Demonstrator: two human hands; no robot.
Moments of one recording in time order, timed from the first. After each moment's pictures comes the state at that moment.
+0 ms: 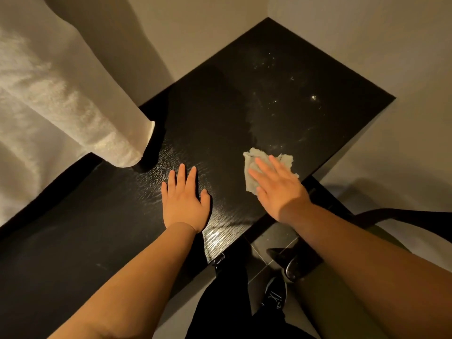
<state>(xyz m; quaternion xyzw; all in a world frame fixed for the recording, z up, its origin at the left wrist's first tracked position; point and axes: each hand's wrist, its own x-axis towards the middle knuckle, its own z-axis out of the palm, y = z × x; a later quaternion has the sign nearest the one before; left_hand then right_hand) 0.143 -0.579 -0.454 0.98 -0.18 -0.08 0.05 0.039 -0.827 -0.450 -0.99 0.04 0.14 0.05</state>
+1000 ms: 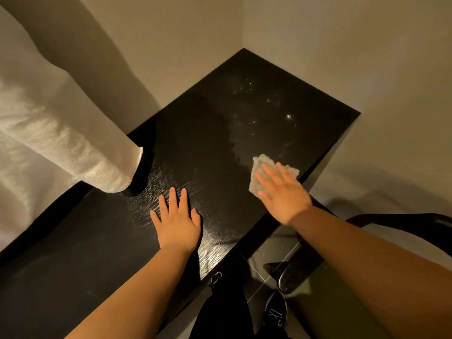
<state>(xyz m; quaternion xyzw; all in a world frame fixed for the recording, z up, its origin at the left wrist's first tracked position) 0.136 -0.589 -0.452 0.98 -0.15 -0.14 0.04 0.023 -0.877 -0.448 -0.98 0.13 0.11 0.07</state>
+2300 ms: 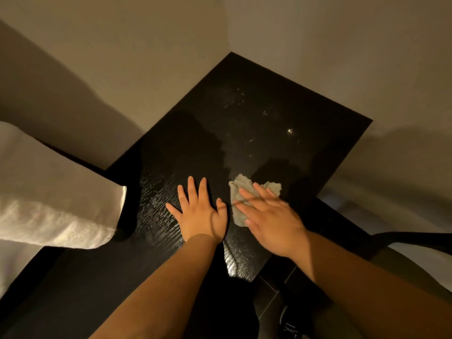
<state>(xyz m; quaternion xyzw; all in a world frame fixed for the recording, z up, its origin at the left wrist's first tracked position) 0.199 -0.715 -0.458 0.98 -0.17 -0.11 0.07 0.064 -0.872 -0.457 -0.98 0.04 0.03 0.18</state>
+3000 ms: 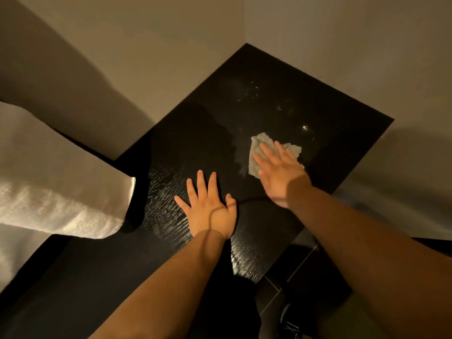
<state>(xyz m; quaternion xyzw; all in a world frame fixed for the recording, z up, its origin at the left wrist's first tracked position) 0.201 -0.714 -0.459 0.98 -0.17 -0.11 0.07 0.149 -0.925 -0.454 -0.98 0.15 0.09 0.11</state>
